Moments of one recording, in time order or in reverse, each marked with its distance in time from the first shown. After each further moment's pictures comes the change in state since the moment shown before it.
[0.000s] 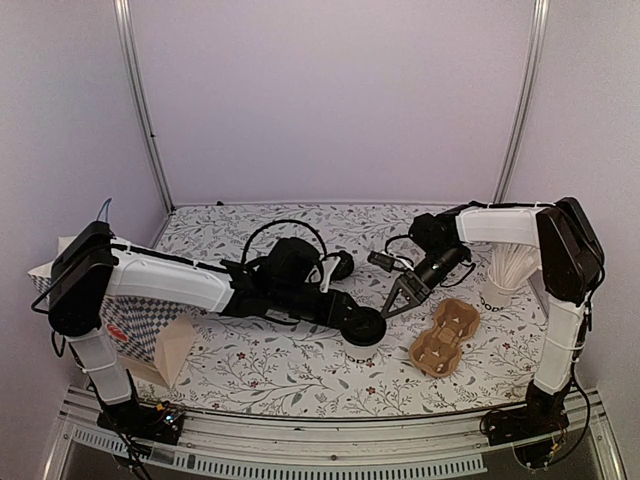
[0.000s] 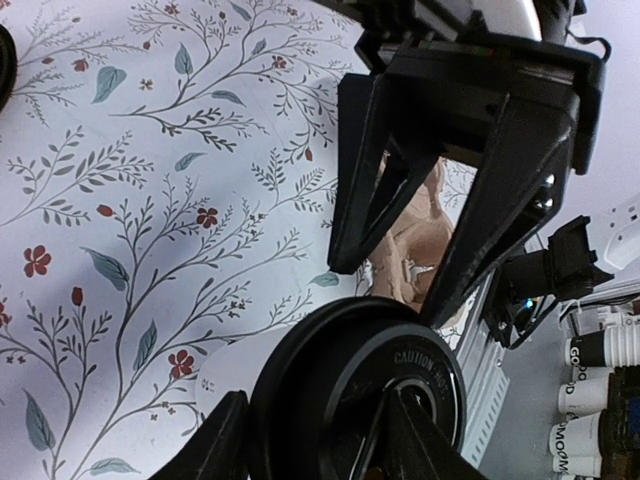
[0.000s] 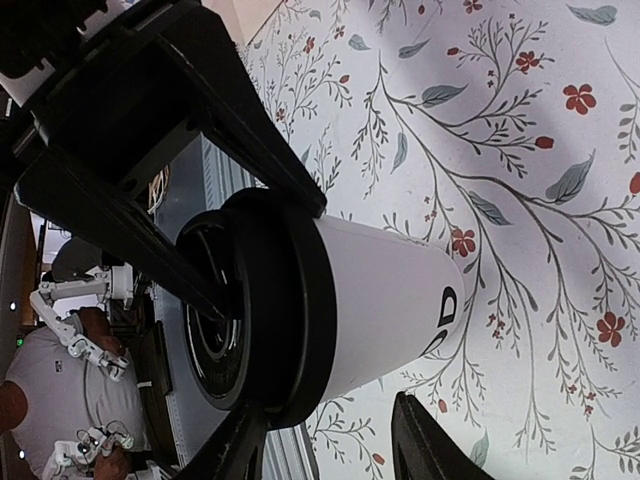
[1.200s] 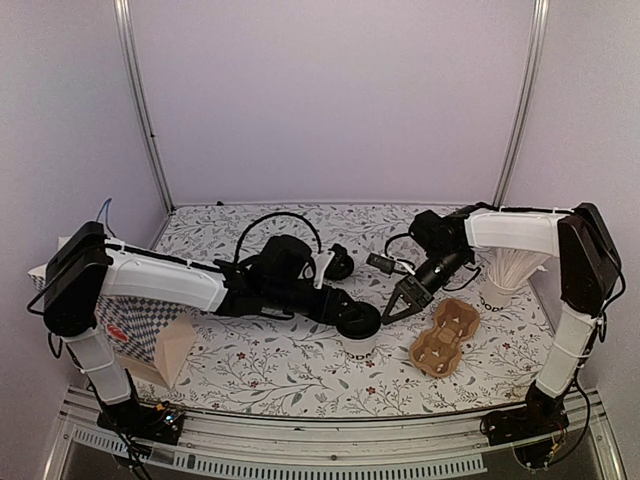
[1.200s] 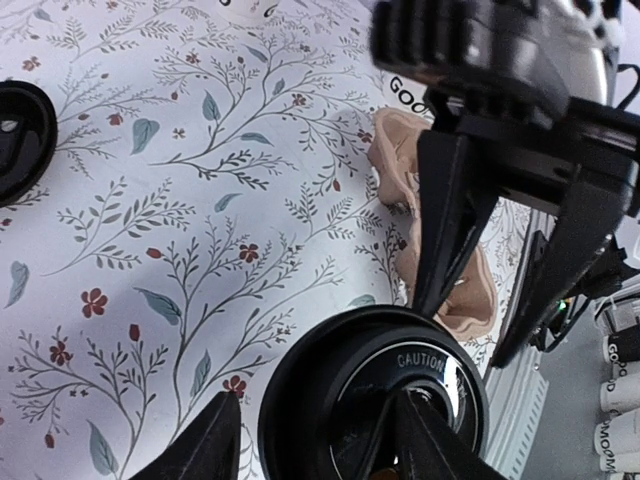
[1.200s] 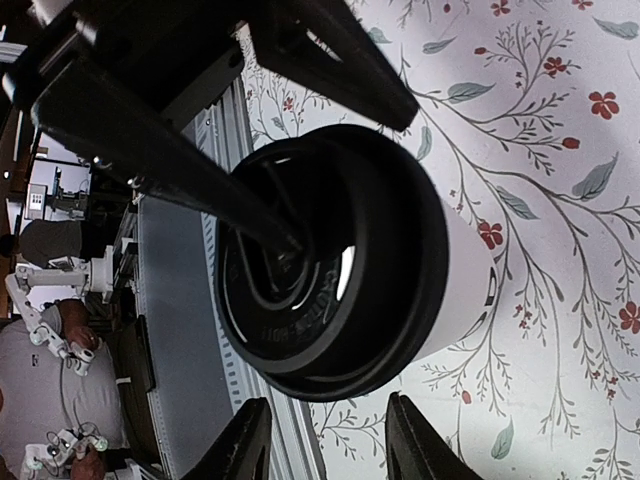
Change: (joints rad) left arm 0.030 -0.027 -0.039 0.058 -0.046 0.112; right arm 0.041 -0.114 -0.077 0.066 0.055 0.066
